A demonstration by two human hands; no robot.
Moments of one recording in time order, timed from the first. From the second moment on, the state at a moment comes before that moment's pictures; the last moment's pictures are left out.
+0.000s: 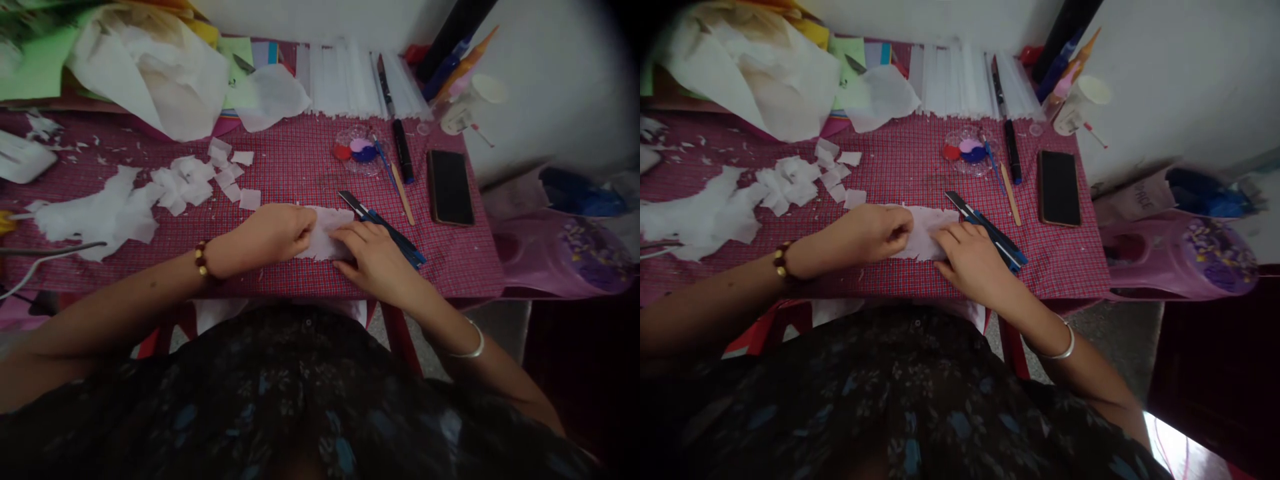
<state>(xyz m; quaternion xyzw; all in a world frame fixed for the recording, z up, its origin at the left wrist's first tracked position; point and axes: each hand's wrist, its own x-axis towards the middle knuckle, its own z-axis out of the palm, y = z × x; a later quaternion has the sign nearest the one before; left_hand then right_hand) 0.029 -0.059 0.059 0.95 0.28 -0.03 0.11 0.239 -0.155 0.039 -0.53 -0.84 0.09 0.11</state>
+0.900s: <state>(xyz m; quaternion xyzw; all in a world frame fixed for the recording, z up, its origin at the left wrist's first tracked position) 0.044 -0.018 0.054 0.93 0.25 -0.03 0.25 0.244 -0.141 0.035 -0.48 -0.86 0.13 0.13</state>
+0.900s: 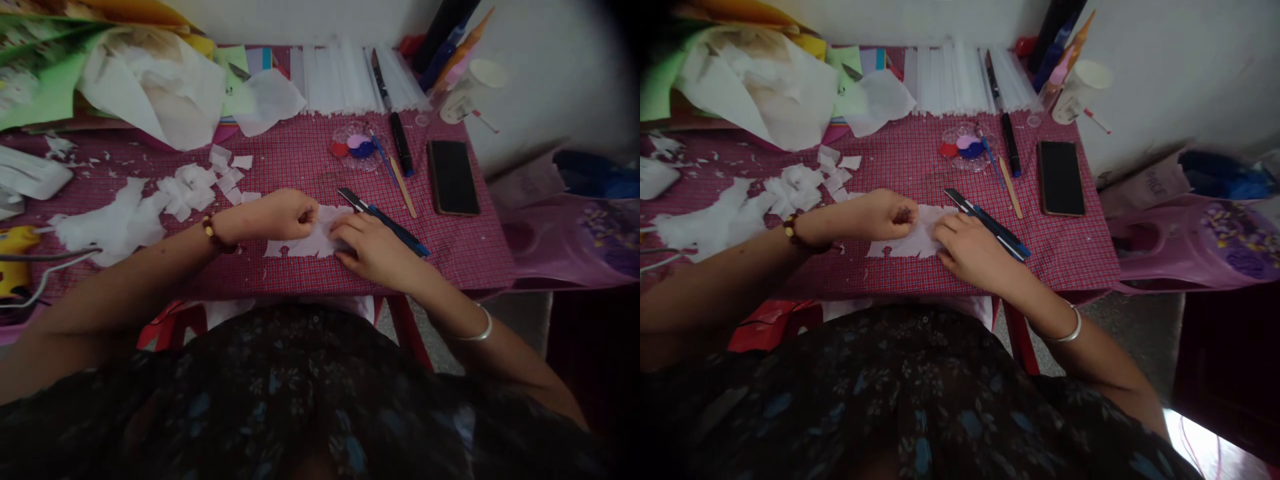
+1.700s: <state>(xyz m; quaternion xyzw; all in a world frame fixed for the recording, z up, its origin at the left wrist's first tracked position) 0.036 -0.066 0.054 0.97 0.24 0.01 0.09 0.228 -0.146 0.035 -0.52 -0.84 0.08 0.11</state>
